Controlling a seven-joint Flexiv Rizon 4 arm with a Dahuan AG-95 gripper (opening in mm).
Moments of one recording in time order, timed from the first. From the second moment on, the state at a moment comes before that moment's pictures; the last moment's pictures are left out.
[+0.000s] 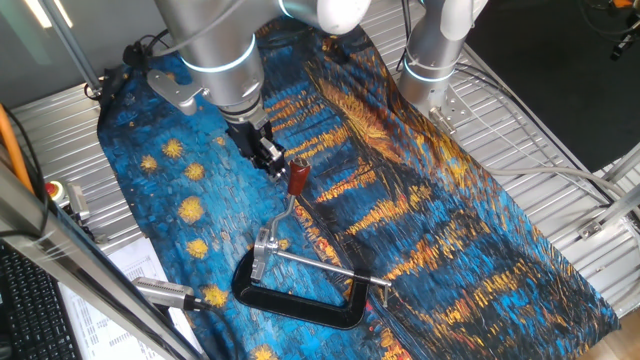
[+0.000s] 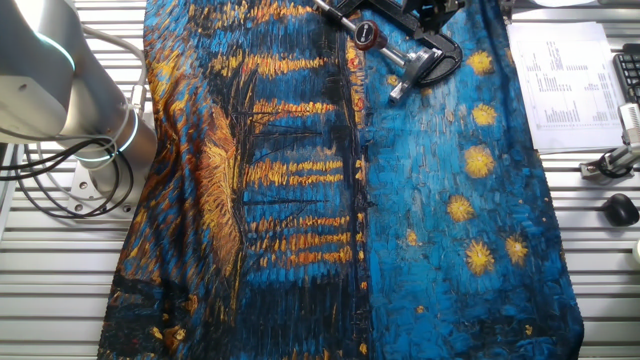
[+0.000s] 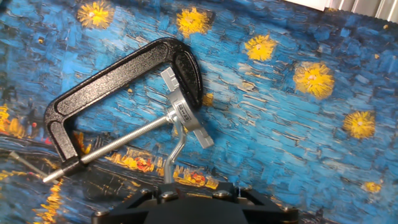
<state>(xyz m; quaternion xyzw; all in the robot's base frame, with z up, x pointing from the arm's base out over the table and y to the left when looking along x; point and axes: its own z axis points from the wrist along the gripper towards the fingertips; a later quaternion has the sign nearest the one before) 0.506 0.142 0.242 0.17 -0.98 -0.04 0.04</state>
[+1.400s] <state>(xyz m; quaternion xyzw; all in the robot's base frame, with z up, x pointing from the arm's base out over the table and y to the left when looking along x) 0.506 0.142 0.243 0.15 -0.99 -0.01 0.04</state>
